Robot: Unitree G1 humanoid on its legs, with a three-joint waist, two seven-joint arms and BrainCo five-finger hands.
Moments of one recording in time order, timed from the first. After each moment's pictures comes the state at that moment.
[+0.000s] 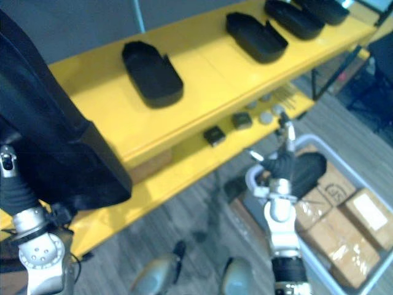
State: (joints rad) left arm 0.11 0.18 0.28 -0.40 0.00 -0.48 0.35; right arm -0.12 -0.18 -0.14 0.00 0.00 -0.44 -0.25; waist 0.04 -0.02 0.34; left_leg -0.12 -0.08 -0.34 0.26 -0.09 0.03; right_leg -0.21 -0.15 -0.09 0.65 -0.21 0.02
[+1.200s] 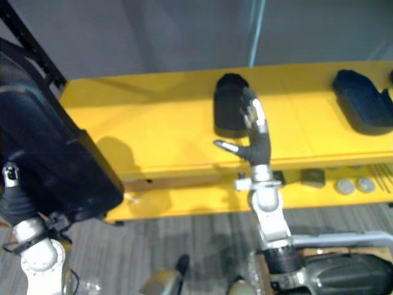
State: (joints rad) left arm 0.20 0.16 0.37 -0.35 0.05 -0.34 0.36; right arm -0.18 -0.19 0.04 -0.06 0.10 -0.38 -0.15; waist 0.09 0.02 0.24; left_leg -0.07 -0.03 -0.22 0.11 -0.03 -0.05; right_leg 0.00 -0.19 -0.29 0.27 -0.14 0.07
